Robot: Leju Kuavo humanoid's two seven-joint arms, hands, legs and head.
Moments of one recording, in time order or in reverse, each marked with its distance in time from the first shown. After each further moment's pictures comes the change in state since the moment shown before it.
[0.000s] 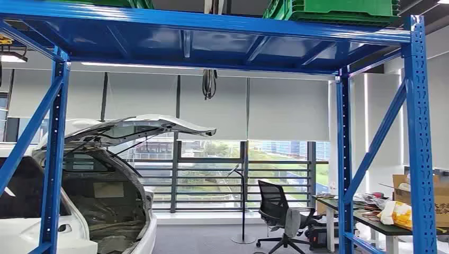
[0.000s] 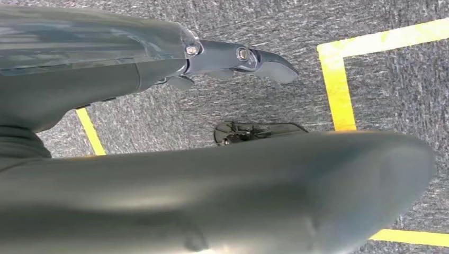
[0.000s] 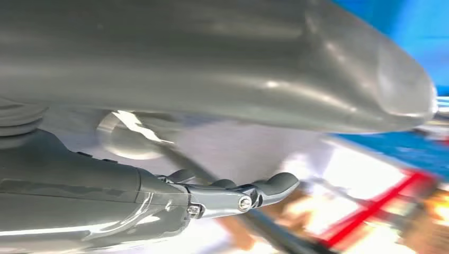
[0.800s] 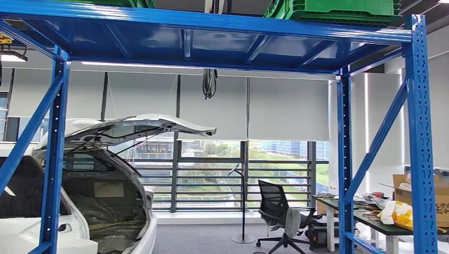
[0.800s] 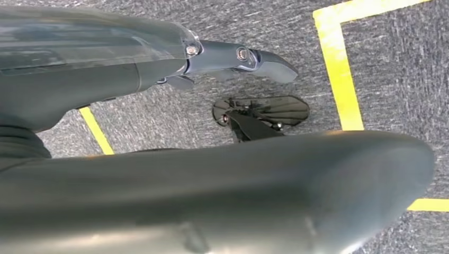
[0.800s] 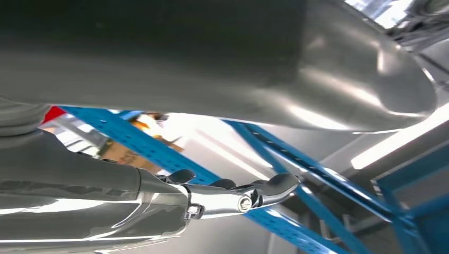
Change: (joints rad) left arm -0.036 -0.042 0.243 0.046 -0.260 -0.030 -0.052; right arm -0.182 -0.114 0.377 -0.570 0.134 -0.069 0.071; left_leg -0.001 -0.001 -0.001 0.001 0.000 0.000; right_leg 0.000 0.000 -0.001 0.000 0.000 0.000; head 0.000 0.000
